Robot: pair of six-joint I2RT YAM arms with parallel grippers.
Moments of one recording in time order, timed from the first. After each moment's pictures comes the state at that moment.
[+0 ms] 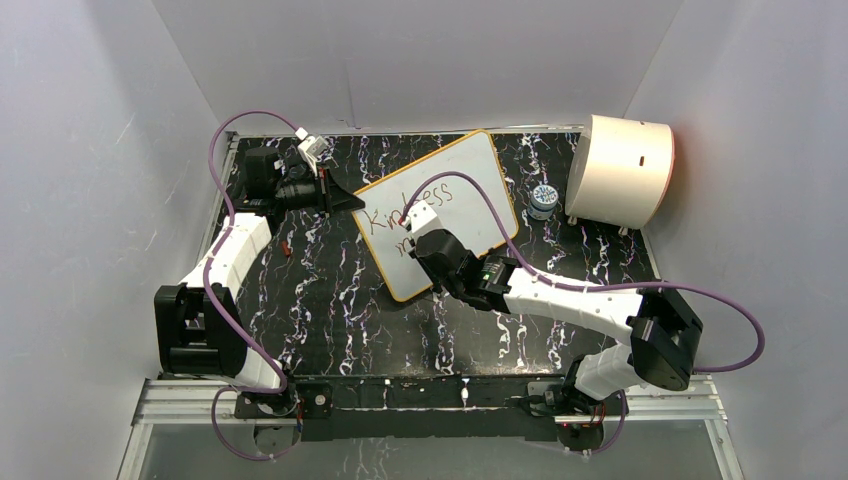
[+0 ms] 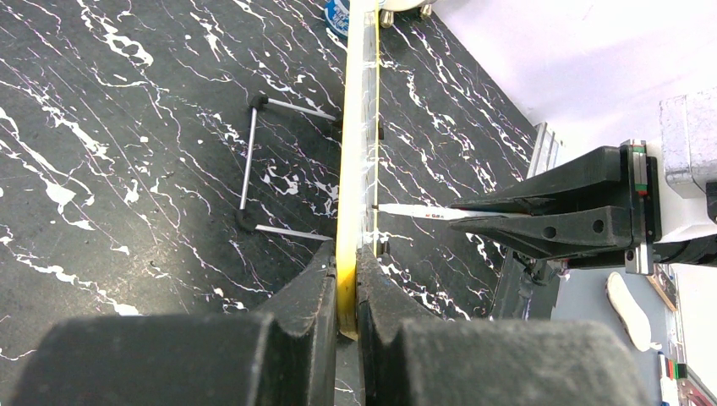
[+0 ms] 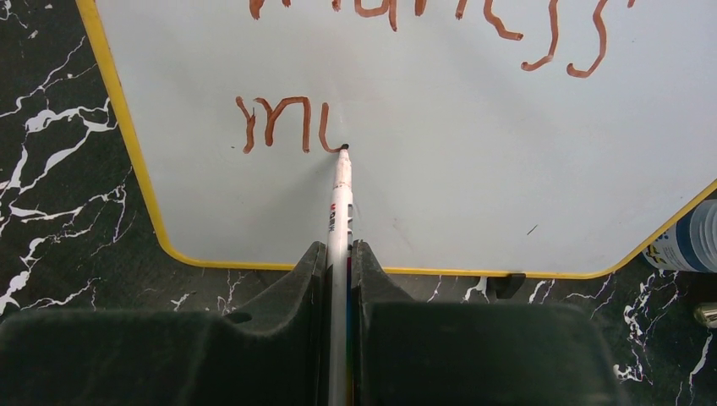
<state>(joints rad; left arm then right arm) -0.05 1.47 1.08 -0.17 1.06 -0.09 1.10 1.42 1.02 -0.22 0.52 0.10</state>
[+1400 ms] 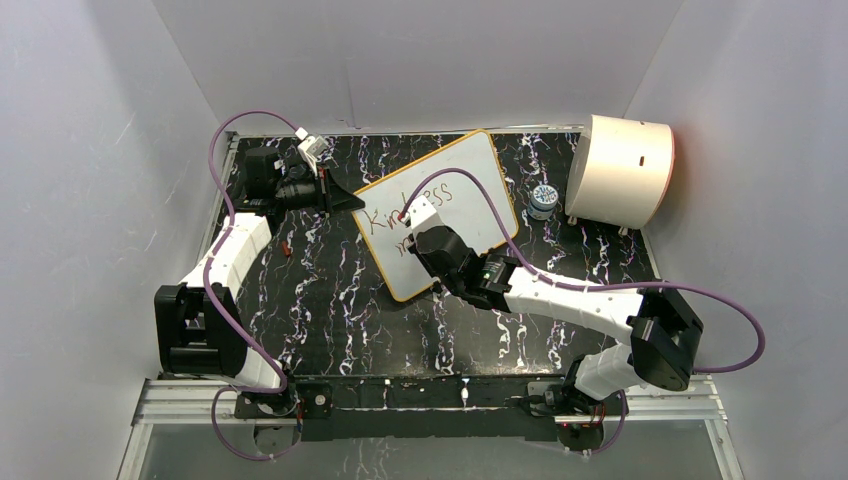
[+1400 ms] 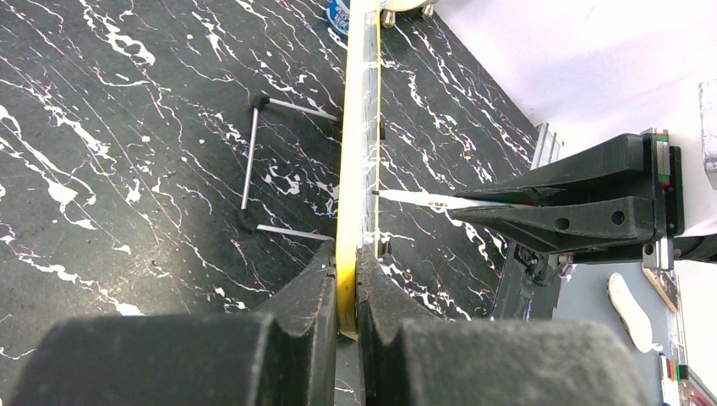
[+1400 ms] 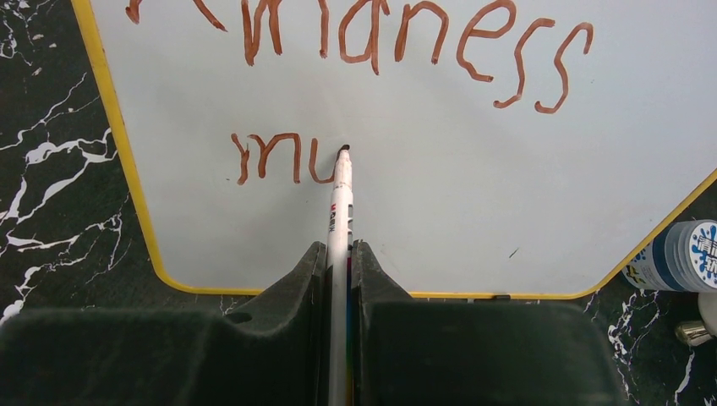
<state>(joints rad) -0.05 1.47 1.08 -0.17 1.05 -0.08 1.09 1.42 1.02 -0.15 0.53 0.05</state>
